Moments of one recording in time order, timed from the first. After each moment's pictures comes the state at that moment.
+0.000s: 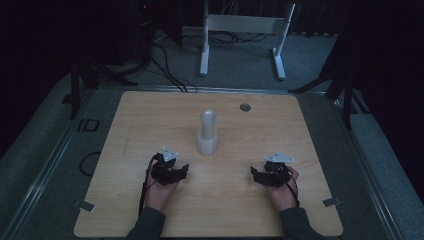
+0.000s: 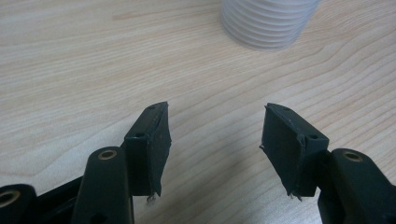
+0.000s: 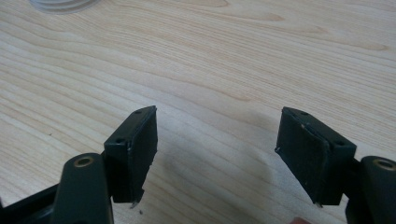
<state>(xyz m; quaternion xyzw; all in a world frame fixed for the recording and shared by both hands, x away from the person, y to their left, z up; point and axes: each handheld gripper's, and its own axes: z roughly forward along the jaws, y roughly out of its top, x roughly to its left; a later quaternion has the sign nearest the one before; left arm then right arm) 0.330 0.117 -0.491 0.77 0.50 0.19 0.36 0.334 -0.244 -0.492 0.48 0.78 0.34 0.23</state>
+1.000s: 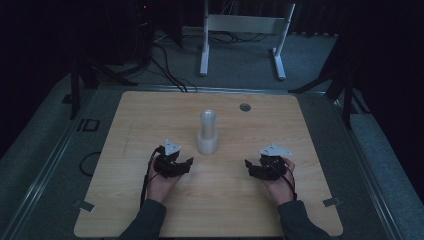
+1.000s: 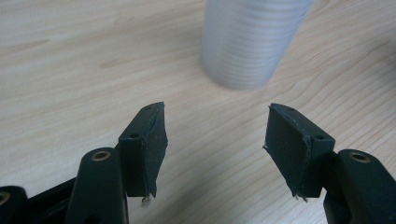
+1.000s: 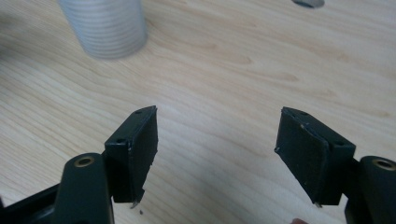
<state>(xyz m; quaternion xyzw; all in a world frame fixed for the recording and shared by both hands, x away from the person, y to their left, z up) 0.343 0.110 -0.470 0.77 0.47 0.19 0.39 0.339 -0.224 -0.457 0.44 0.79 0.36 0.24</state>
